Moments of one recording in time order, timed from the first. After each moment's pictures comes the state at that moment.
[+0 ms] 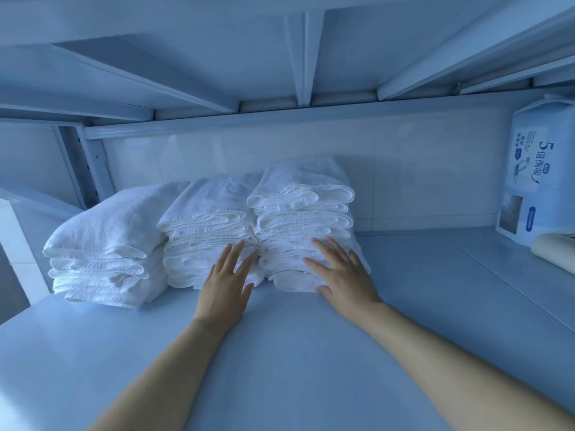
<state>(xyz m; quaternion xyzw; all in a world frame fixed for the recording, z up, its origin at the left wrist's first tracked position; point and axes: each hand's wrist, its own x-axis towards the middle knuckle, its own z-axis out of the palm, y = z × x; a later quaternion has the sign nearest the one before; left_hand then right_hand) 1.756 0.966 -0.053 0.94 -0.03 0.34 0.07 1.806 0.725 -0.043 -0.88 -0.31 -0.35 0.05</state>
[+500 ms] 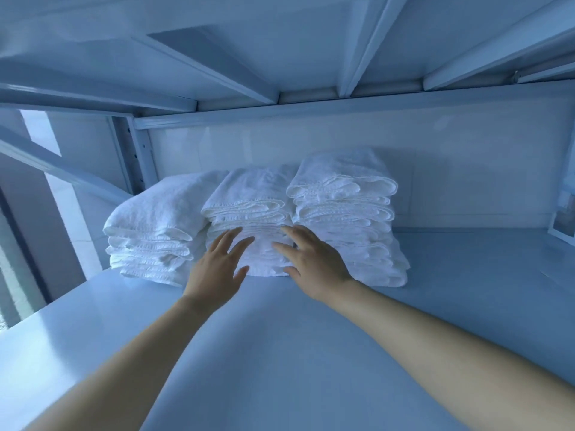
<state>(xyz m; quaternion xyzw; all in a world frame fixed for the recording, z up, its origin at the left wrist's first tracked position) 1.712 1.025 -0.022 0.94 -0.01 0.35 0.00 1.767 0.820 -0.005 -0.82 -0.45 -0.33 0.14</state>
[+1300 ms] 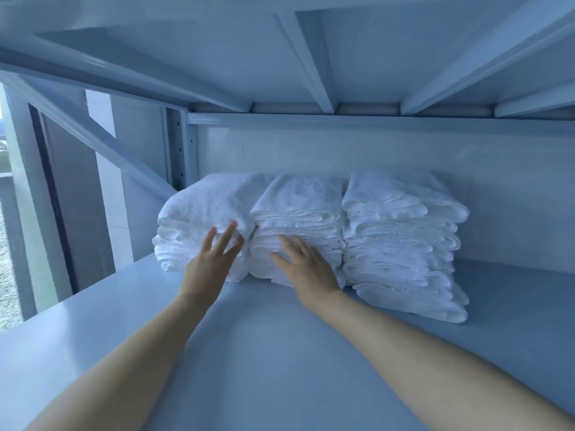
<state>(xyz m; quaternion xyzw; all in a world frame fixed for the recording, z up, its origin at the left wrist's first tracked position) 1.716 1.136 -0.045 0.91 0.06 0.39 -0.10 1.777 0.923 -0.012 -0.86 -0.46 -0.23 0.02</state>
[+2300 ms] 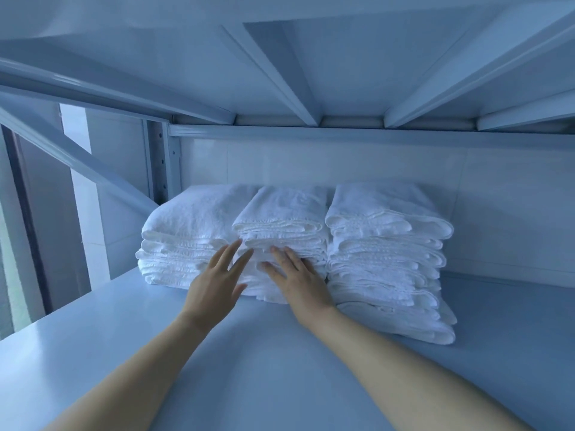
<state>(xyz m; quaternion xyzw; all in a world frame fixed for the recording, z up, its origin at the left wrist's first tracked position) 1.740 1.095 -0.038 0.91 0.00 0.42 -0.03 1.807 0.919 -0.023 -0.85 -0.43 -0.30 0.06</state>
